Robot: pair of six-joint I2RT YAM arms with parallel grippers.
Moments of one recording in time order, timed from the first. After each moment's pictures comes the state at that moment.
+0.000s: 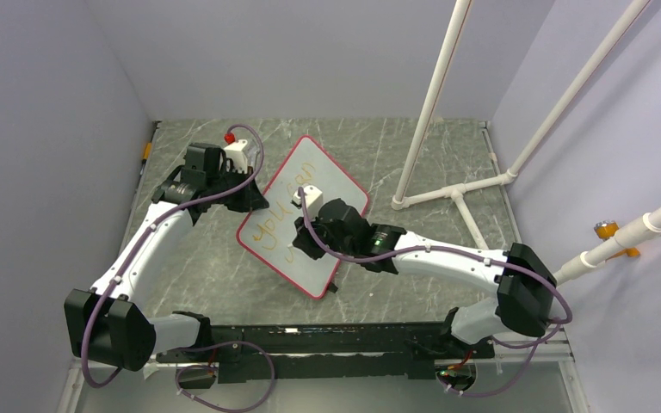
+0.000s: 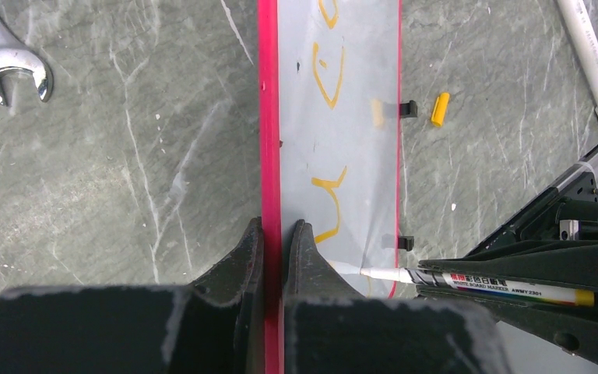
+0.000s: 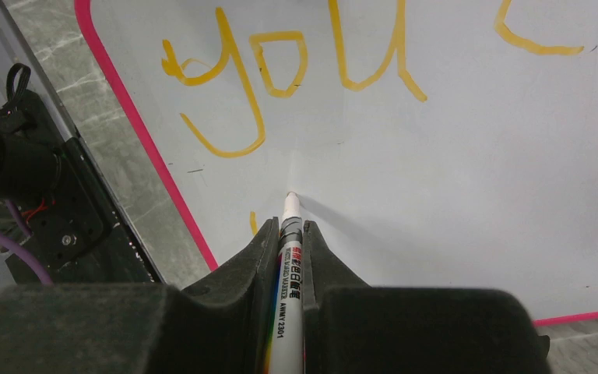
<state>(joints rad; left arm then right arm) -0.23 1.24 1.09 -0.61 0.45 -0.14 1.06 1.43 0.99 -0.06 0.02 0.22</state>
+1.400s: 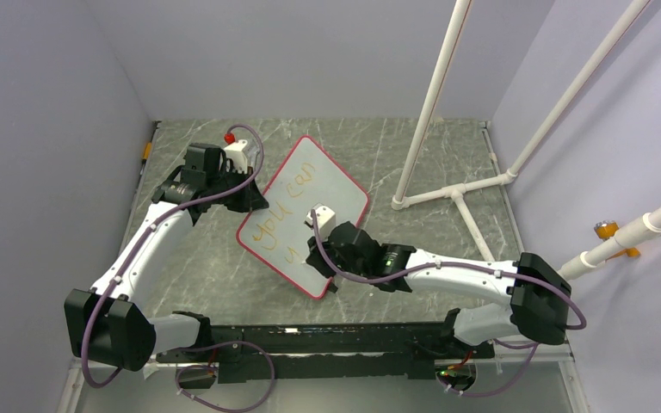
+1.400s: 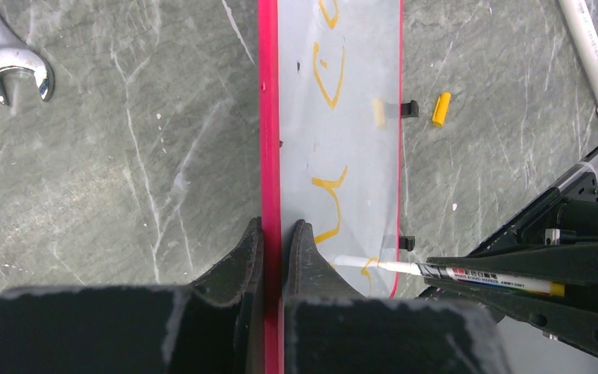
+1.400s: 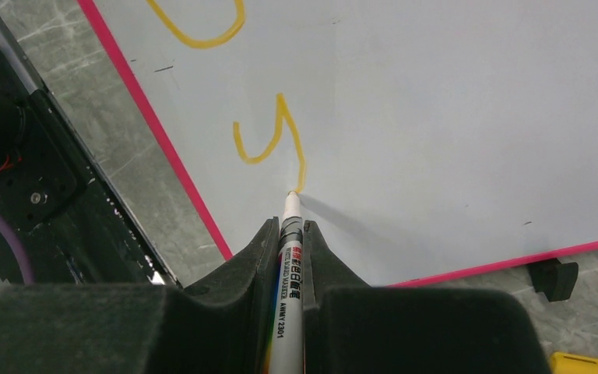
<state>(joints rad) -0.23 1.24 1.09 -0.61 0.44 -0.14 1.12 1.32 0.79 0.00 0.10 0.27</state>
